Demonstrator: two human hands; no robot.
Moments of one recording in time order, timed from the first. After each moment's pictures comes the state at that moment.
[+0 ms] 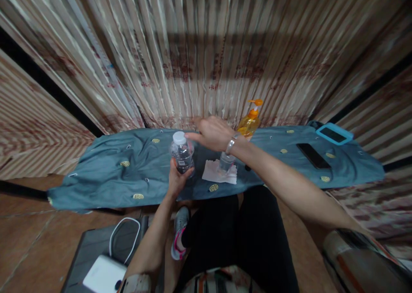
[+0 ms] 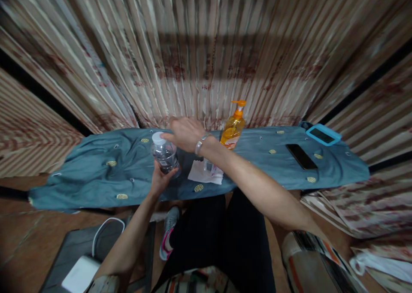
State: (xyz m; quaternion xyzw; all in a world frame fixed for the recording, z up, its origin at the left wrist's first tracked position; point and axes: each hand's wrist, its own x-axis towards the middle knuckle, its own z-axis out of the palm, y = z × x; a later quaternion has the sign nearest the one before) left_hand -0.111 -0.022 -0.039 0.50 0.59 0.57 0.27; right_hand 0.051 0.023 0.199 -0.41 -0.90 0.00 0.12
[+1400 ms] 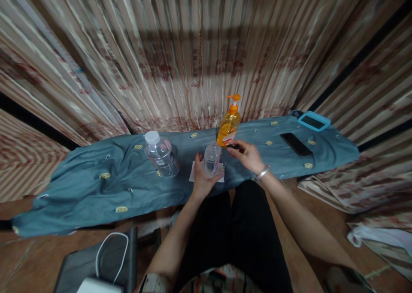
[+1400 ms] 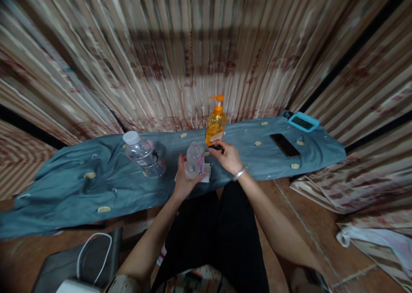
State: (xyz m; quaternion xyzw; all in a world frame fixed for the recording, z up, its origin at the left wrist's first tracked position) left_hand 0.024 -0.021 -0.021 0.58 0.56 0.50 0.32; right_hand 0.213 0.028 0.058 -0.59 -0.75 0.19 0.23
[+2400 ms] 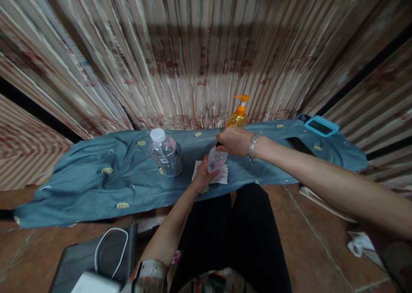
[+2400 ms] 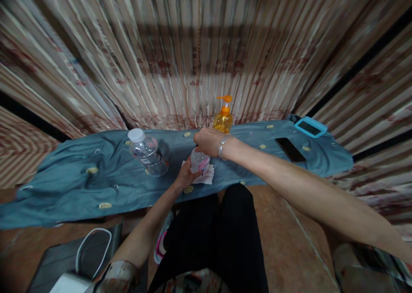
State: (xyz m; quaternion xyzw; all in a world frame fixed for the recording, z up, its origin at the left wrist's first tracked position) left_hand 0.008 0.017 -0.038 0.63 0.48 0.45 0.40; right_hand 0.139 0.048 0.173 -0.41 -0.90 -0.02 -0.13
